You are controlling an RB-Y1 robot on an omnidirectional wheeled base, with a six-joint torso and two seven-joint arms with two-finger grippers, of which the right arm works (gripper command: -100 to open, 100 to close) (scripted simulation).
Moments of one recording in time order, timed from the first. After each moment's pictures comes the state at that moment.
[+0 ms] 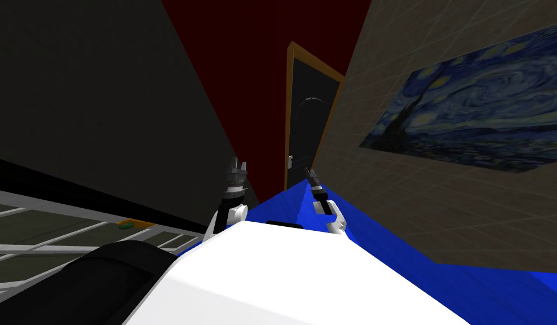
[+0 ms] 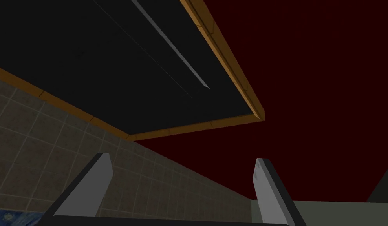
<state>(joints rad) 0.06 -0.10 -0.01 -1.61 0.37 -0.55 0.44</state>
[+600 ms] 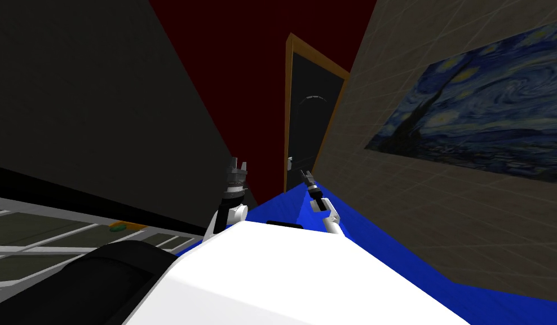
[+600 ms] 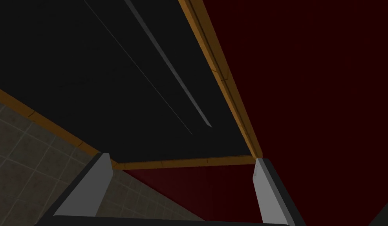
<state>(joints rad) -0.02 -0.09 0.00 -1.45 0.45 -0.56 0.52</state>
